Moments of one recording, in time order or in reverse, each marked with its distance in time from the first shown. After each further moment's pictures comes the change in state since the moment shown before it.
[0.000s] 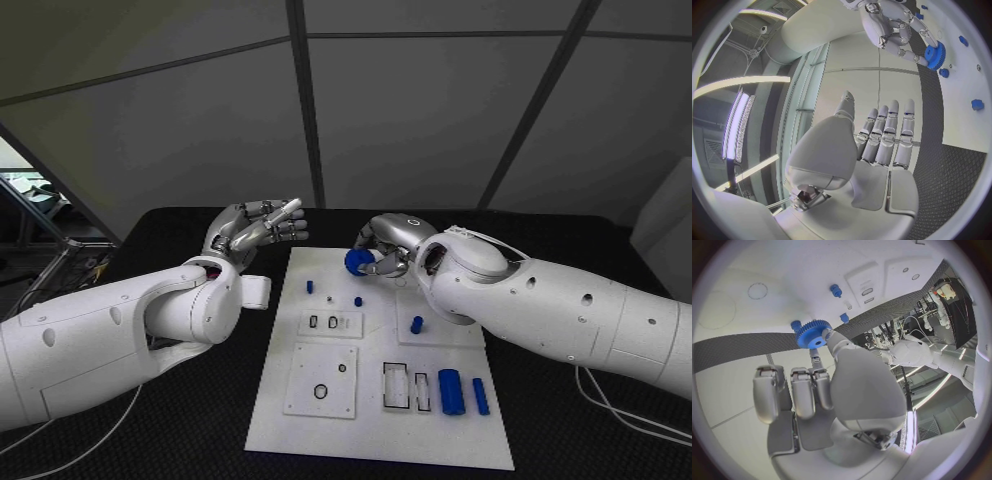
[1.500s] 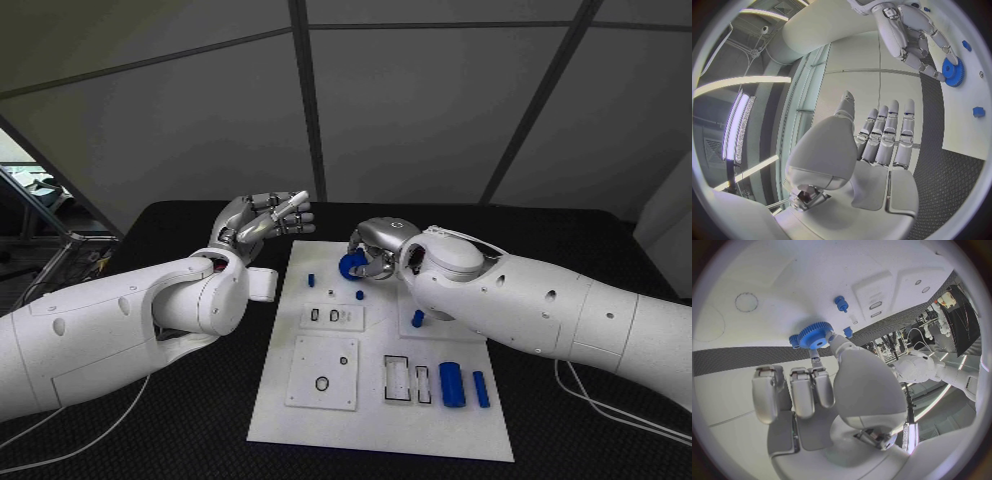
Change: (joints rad) left arm 0.000 0.012 0.000 -0.001 0.000 0.000 0.000; left_hand 0.000 0.000 0.000 0.000 0.000 -0.006 0.002 0.000 0.000 -0.001 0.001 -0.005 0.000 0.000 0.000 -0.001 0.001 0.000 0.000 0.000 0.000 -0.001; right arm -0.006 0.098 -0.032 -0.114 -0.052 0.058 -0.005; right_hand -0.076 -0.018 0.000 0.008 -0.073 -0.045 0.003 -0.088 -0.008 -0.002 0.031 -0.036 0.000 0.000 0.018 -0.001 0.000 0.000 0.002 0.014 0.000 0.000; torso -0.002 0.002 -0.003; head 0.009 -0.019
